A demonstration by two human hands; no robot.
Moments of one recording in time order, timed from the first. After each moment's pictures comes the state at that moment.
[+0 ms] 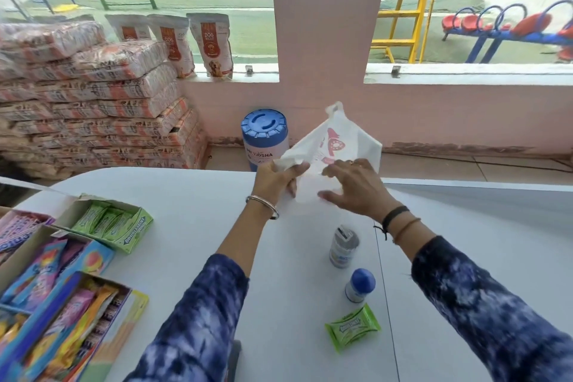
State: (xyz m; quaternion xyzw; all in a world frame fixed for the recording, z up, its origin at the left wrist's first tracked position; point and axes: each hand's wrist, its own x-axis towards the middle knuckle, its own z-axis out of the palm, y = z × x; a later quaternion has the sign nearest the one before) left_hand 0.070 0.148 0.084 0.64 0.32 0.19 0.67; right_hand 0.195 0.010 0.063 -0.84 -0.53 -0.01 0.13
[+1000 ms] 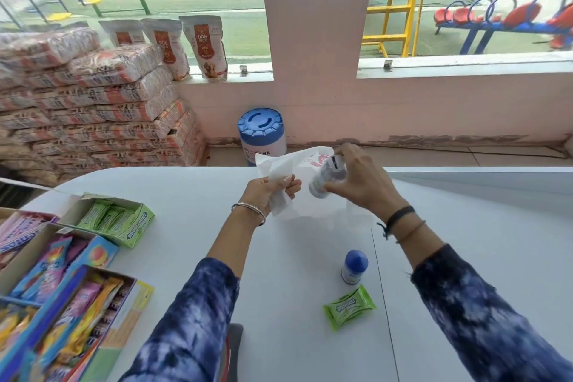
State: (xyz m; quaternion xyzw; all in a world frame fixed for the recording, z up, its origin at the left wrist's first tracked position) left_hand 0.047 0.145 0.051 0.45 0.32 0.09 0.83; right_hand 0.157 -0.021 0.100 -0.87 -0.40 0.04 0.28
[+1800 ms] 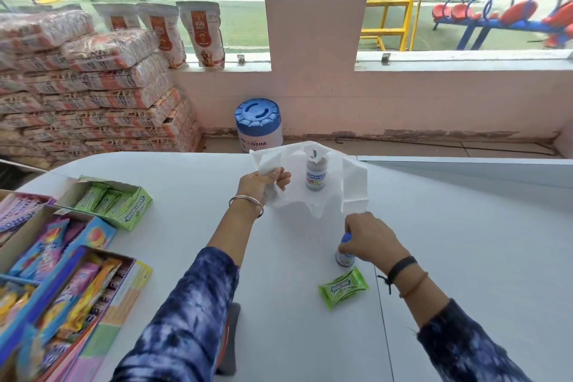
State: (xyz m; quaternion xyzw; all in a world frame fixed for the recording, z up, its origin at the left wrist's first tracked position) left_hand 0.038 0.143 0.032 0.40 0.36 0.14 0.83; right_hand 0.091 -0.076 0.054 -0.91 -0.32 0.25 0.06
